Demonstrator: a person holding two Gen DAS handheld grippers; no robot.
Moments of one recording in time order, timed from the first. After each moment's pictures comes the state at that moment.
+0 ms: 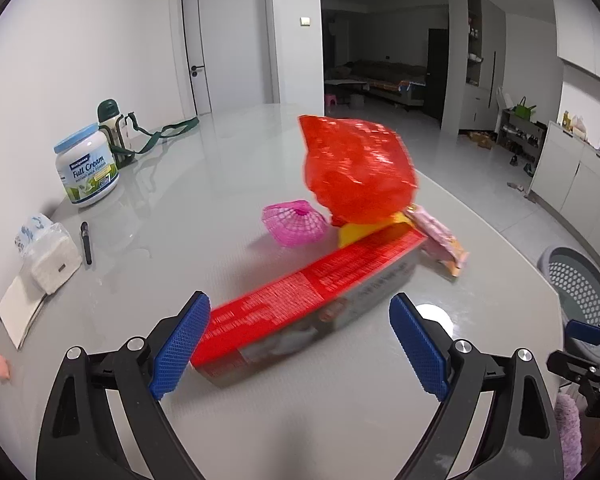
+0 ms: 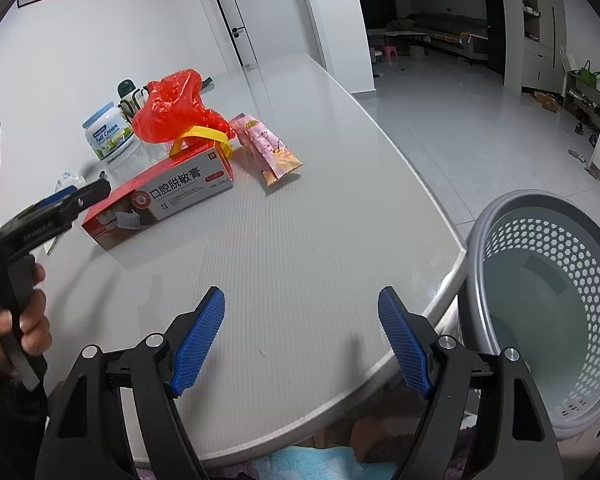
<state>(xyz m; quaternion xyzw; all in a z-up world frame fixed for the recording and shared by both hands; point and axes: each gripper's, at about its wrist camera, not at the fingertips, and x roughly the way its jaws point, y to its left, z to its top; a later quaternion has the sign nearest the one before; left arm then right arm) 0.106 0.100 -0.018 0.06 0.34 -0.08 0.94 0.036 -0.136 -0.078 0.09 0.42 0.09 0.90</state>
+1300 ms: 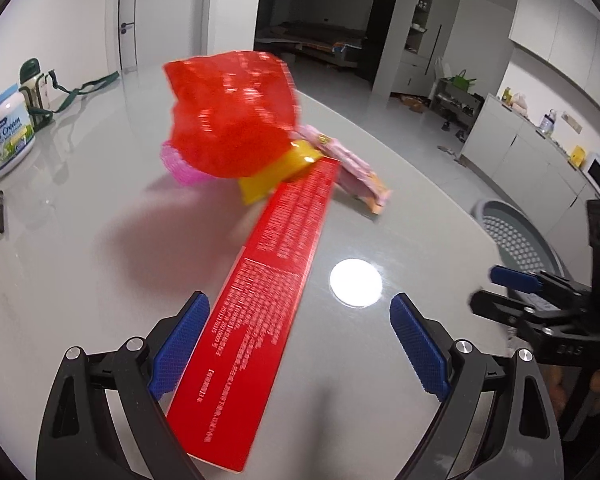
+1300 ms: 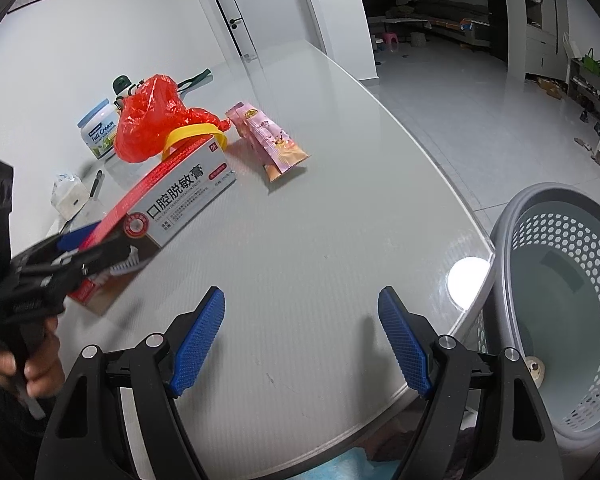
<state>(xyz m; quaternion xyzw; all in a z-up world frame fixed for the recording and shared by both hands) 0.086 0.069 -0.049 0.02 0.42 -0.22 0.88 0.055 -0.132 -0.087 0.11 0.44 0.10 0.89</state>
